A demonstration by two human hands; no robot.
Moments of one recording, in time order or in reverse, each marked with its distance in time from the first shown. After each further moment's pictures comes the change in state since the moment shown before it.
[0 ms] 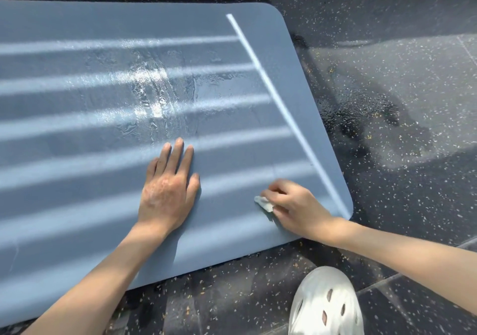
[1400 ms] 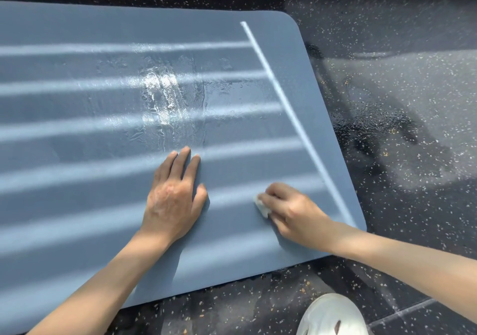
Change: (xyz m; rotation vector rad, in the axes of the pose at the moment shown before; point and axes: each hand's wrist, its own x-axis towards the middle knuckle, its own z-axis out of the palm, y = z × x) left_hand 0.007 0.003 -0.005 -0.097 0.035 -0.042; right_hand 0.034 -0.001 -0.004 0.003 -0.082 -0.059
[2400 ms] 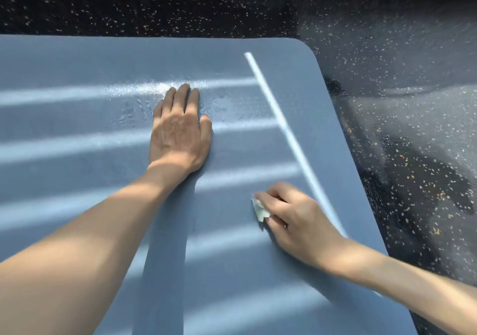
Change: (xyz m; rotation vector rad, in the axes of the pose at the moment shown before) left_hand 0.251 -0.018 0.026 0.012 -0.025 -0.170; right_hand 0.126 0.065 -0.028 -0.005 0.154 0.081
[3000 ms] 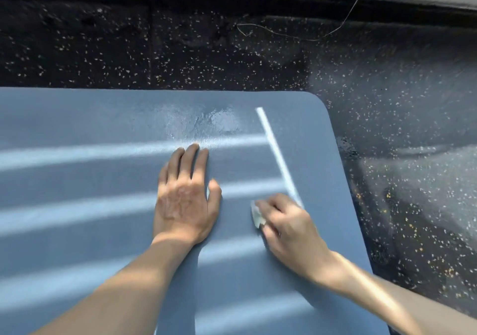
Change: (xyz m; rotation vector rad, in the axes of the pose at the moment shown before) left_hand 0.005 0.002 -0.004 -0.005 -0.006 -0.042; right_hand 0.092 0.027 -0.014 -0.009 0.044 -0.001
